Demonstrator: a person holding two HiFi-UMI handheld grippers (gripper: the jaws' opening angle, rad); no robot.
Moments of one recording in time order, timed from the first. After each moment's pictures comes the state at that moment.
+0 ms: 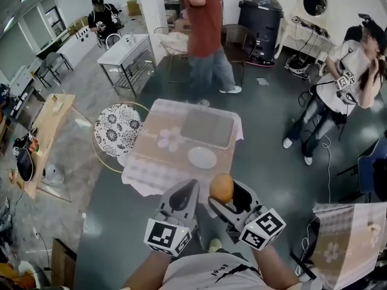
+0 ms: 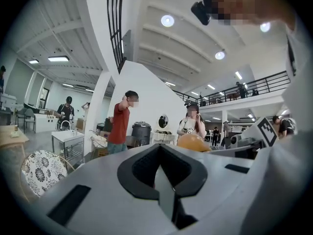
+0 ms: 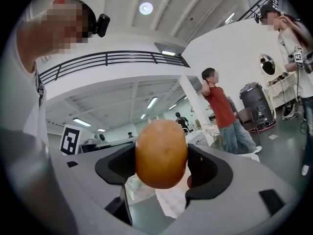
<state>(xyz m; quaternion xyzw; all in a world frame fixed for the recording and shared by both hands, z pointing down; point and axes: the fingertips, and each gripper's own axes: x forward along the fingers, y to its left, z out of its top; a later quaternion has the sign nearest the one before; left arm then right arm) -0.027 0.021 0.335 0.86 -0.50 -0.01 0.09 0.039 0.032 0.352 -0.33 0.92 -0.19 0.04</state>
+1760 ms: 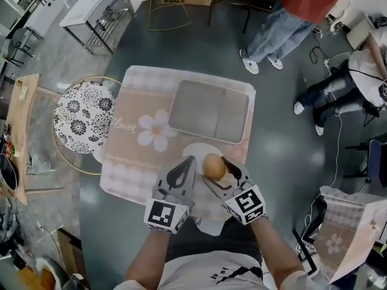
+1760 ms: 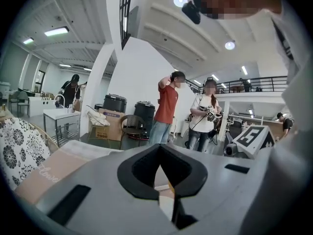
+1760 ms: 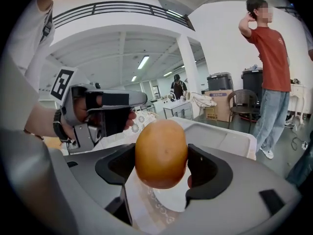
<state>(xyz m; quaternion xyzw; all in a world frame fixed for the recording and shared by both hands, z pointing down) -0.054 -0.214 0.570 0.87 -0.47 0.04 0.17 0.001 -0.185 0.646 -0.34 0.90 -0.18 -0.19</state>
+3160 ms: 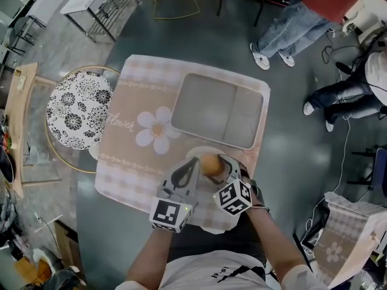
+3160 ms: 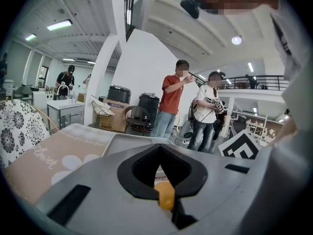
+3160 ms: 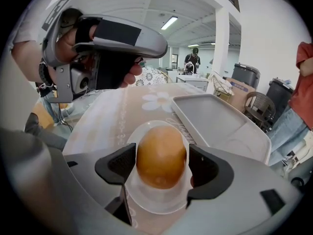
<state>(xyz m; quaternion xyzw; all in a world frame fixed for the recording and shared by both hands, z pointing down) -0.060 -0.230 0.659 0.85 -0.48 0.07 0.20 -0.016 -0.196 0.787 -0.24 0.87 -0.09 -0.41</state>
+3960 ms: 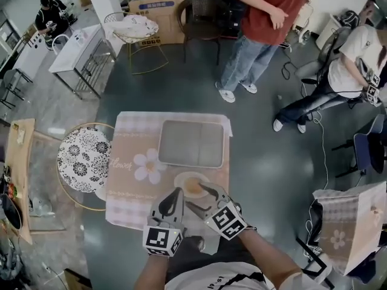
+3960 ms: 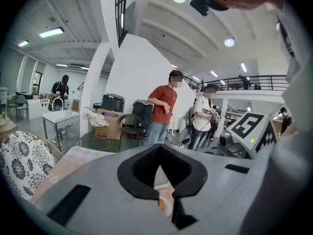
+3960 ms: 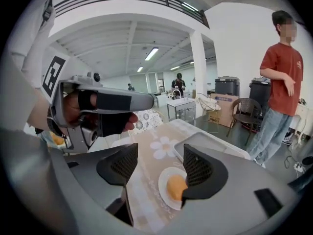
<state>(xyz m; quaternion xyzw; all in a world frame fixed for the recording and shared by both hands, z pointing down) -0.061 -0.192 0.529 0.87 -0.46 0.07 0.18 -0.031 -0.172 0.593 -0.31 0.90 -0.15 -0.25</state>
